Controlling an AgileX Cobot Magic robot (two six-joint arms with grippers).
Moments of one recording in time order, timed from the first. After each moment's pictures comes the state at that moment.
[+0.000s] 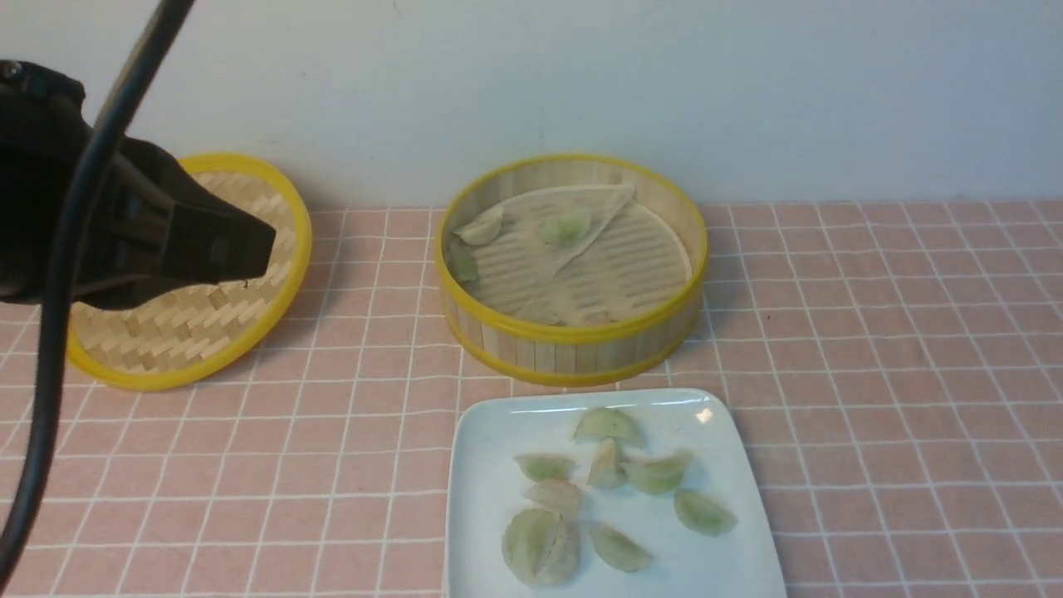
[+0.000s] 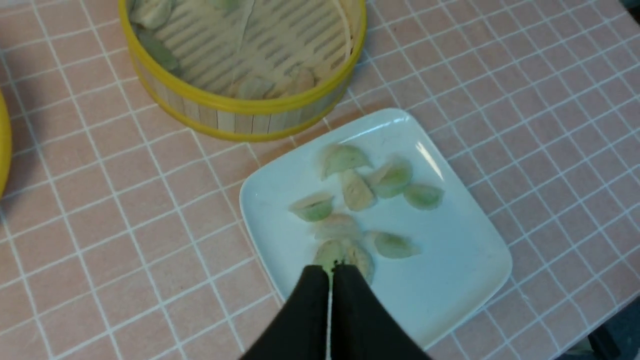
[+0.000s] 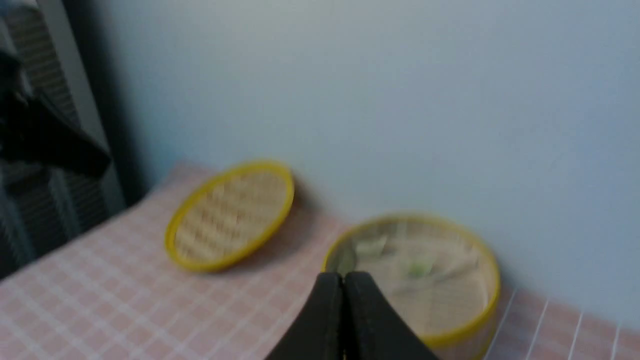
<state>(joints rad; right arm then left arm) 0.47 0.36 -0.95 0.19 0.81 -0.07 -0.33 1.04 -1.27 -0.34 1.06 0.11</state>
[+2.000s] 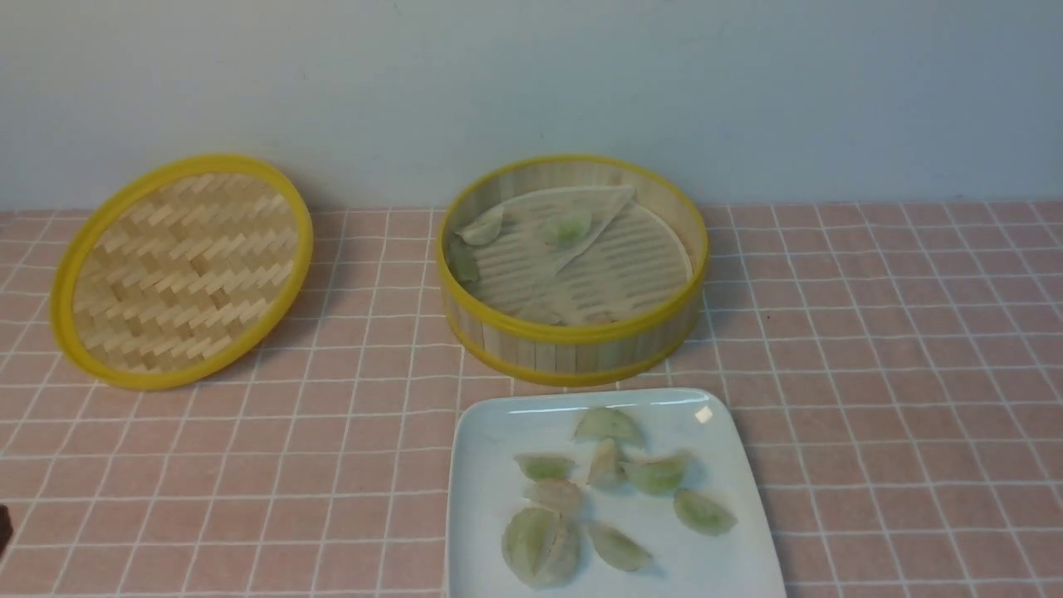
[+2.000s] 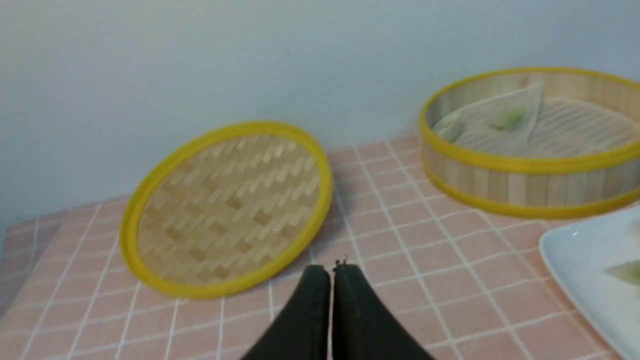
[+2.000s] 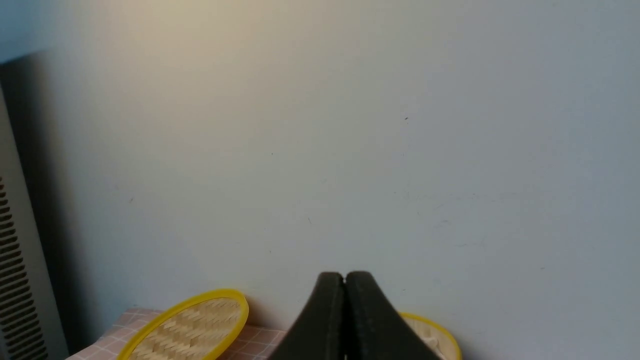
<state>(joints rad) 0.47 -0.02 -0.55 -0.03 0.52 0.19 -0.06 0.03 -0.18 -0.10 0.40 0.21</state>
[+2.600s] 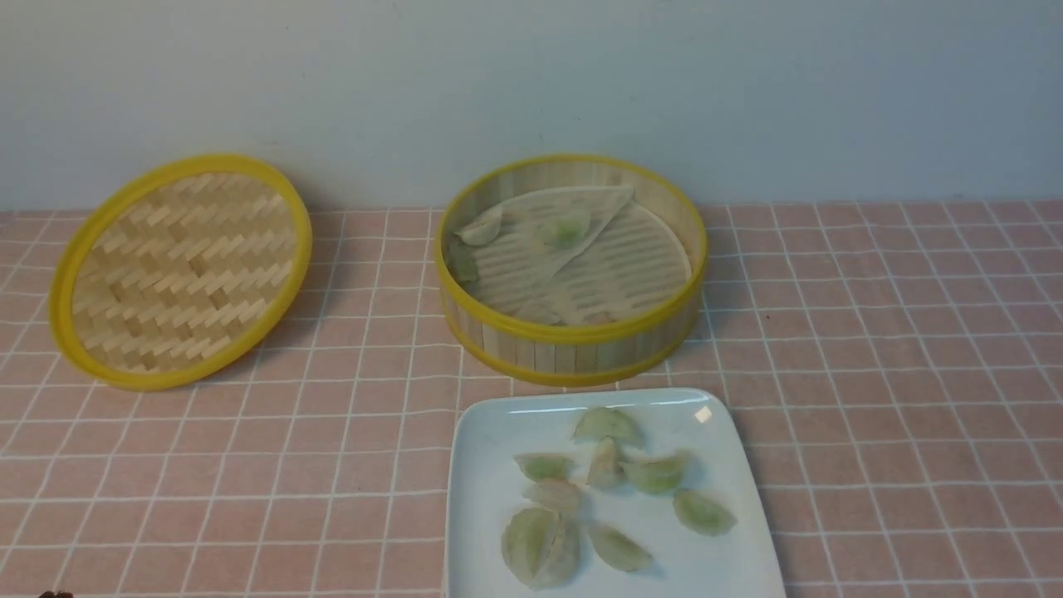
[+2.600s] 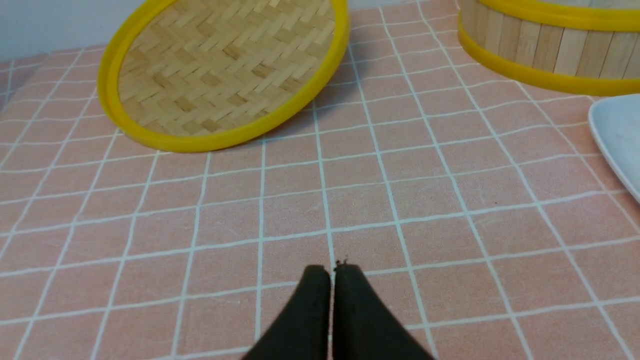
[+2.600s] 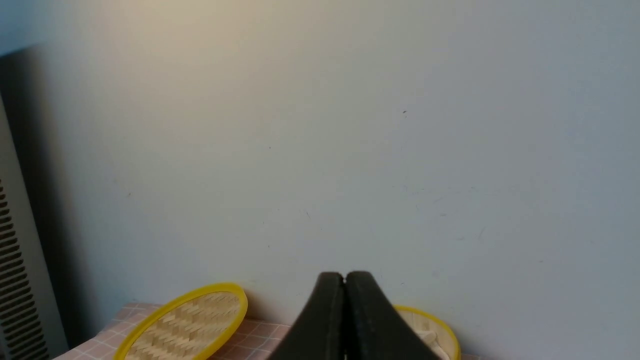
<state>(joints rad) 0.47 -0.02 -0.55 -0.03 0.53 0.19 0.01 -0.01 0.03 -0.15 0.39 0.20</state>
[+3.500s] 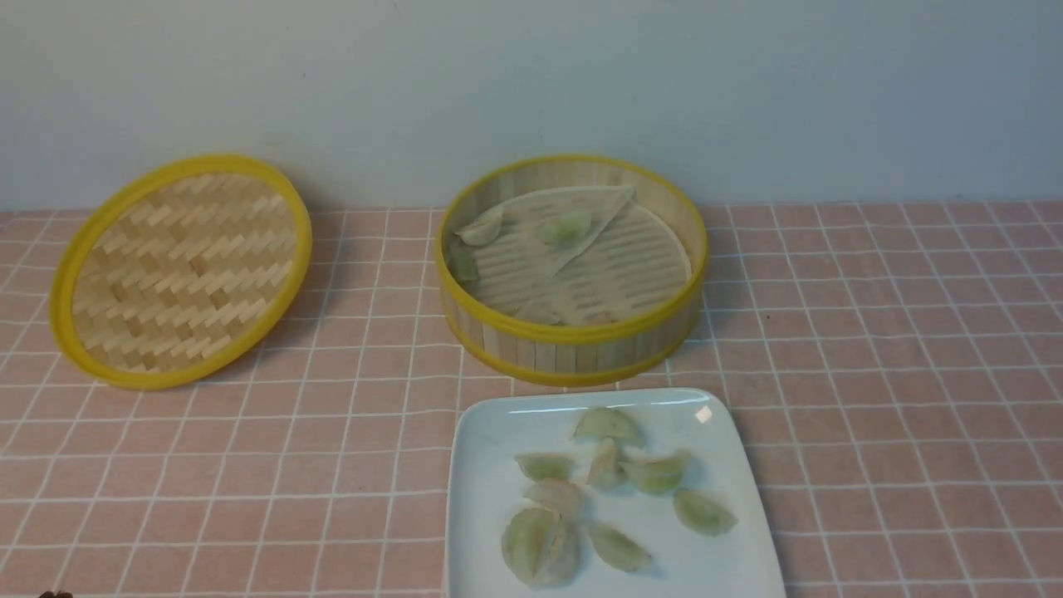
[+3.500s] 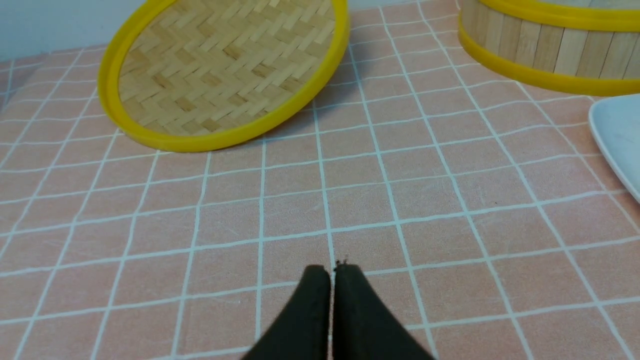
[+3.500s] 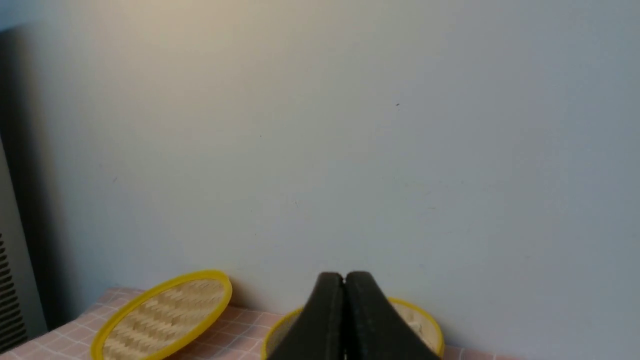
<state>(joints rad) 0.47 -0.02 -0.49 -0.06 0.52 0.17 0.01 -0.01 0.03 -0.15 0.39 0.20</state>
